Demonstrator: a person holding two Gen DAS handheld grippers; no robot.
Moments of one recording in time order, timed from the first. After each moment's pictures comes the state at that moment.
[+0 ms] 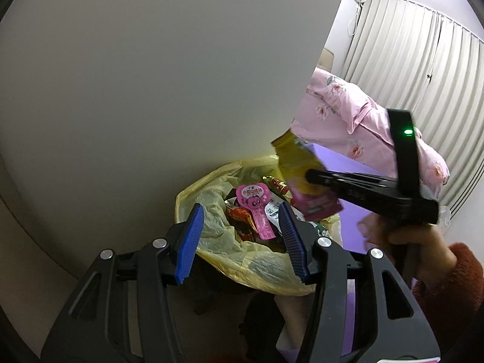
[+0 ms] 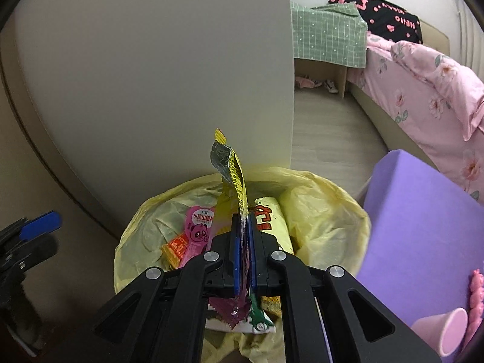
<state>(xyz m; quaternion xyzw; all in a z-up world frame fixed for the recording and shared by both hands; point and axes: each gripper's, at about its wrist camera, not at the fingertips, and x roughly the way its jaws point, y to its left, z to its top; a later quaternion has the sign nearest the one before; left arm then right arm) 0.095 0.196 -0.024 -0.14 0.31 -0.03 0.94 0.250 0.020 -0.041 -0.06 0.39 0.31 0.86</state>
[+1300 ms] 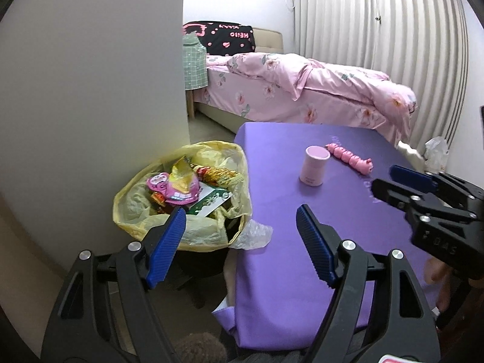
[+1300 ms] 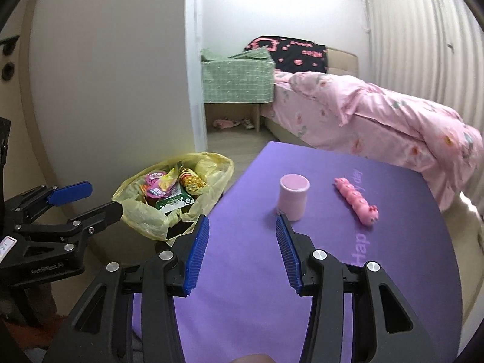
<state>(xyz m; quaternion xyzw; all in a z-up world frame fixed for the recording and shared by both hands) 0.016 0.022 0.000 0.02 0.30 -0.07 0.95 0.014 -0.154 0.008 -0.01 0.28 0.13 0.95</state>
